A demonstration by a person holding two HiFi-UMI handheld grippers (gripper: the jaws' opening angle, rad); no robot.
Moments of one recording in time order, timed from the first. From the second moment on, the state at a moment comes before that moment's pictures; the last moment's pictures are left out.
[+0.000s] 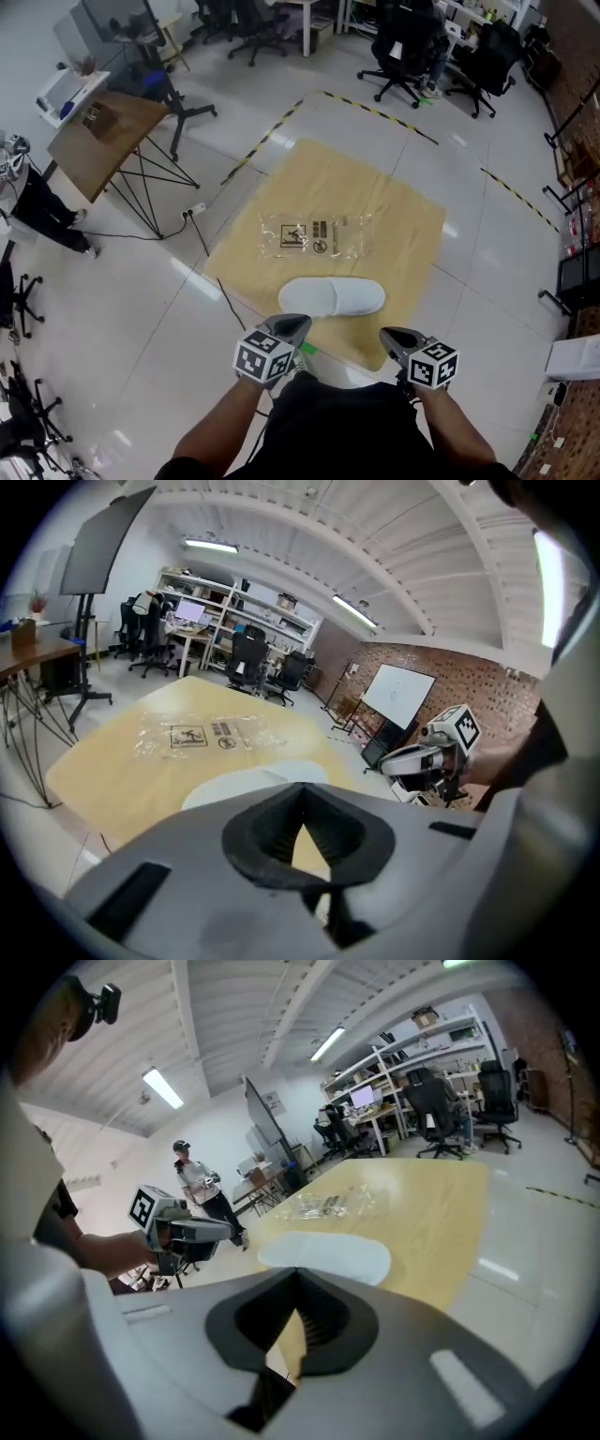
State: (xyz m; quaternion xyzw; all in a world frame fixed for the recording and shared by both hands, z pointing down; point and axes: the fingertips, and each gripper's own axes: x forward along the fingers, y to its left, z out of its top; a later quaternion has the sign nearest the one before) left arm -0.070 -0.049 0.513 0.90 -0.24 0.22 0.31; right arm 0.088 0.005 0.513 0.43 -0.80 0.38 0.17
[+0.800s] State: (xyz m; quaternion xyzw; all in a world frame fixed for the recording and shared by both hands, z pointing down) left arm 0.018 0.223 0.470 0.84 -0.38 0.18 0.33; right arm 0.203 0.221 0.445 0.36 -0.87 0.32 0.10
